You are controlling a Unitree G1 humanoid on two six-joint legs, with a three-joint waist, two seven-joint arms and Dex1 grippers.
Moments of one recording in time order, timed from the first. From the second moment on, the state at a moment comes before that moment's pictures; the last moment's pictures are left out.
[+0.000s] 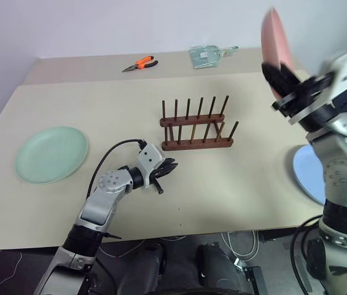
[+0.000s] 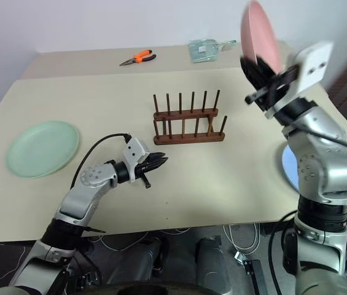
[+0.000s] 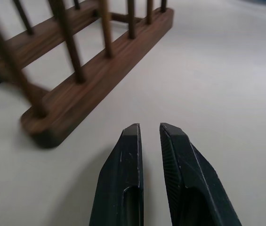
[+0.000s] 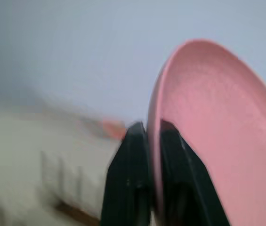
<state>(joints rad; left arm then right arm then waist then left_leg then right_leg) -0.31 0.33 -0.21 -0.05 -0.12 0.31 -0.71 -0.57 -0.51 -0.35 -0.40 0.85 0.62 0.42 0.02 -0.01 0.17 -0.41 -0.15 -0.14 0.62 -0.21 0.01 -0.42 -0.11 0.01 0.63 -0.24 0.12</state>
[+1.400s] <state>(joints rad) -0.24 0.35 -0.19 -0.17 -0.25 0.31 -0.75 -0.30 -0.73 -0.42 -0.38 0.95 0.67 0.36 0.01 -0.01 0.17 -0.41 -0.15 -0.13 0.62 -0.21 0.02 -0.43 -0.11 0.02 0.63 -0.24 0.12</state>
